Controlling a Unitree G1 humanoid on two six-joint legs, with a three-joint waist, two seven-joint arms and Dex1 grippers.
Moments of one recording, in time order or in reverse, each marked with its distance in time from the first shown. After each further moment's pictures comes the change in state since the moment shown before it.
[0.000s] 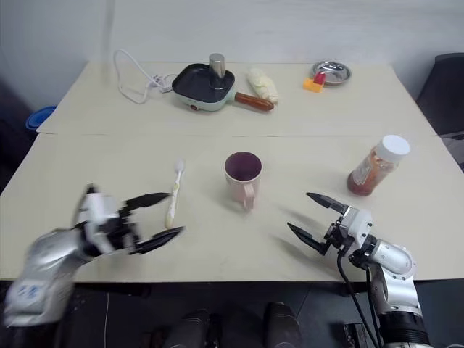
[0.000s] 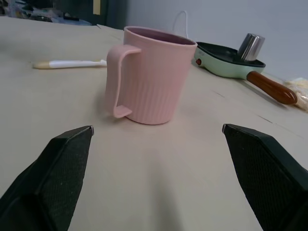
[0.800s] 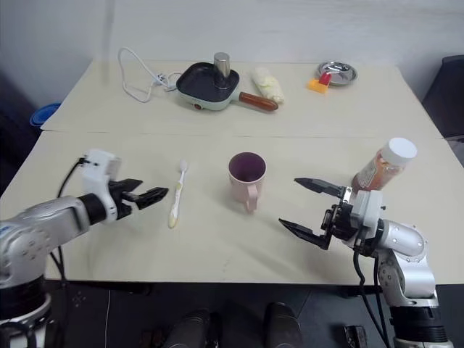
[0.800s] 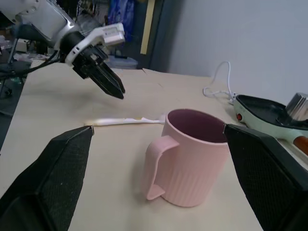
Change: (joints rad) left arm -0.619 -0.005 -0.213 -0.005 -0.156 1.094 0.739; right arm -0.012 -0.078 -0.013 -0.330 0.149 0.268 0.018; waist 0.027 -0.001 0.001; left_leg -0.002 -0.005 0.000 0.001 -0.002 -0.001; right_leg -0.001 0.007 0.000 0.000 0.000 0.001
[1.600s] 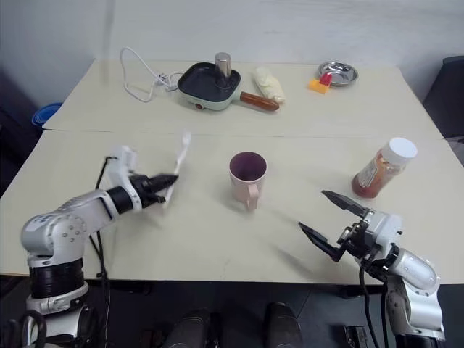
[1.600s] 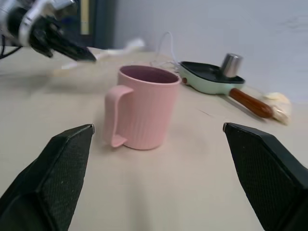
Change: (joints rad) left arm -0.018 -0.169 0.160 0.101 -0.065 -0.392 -0.336; right arm 0.214 0.078 -0.134 0.010 -0.043 -0.130 -0.160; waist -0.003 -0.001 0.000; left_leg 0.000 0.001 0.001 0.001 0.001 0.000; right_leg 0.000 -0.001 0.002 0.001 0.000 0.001
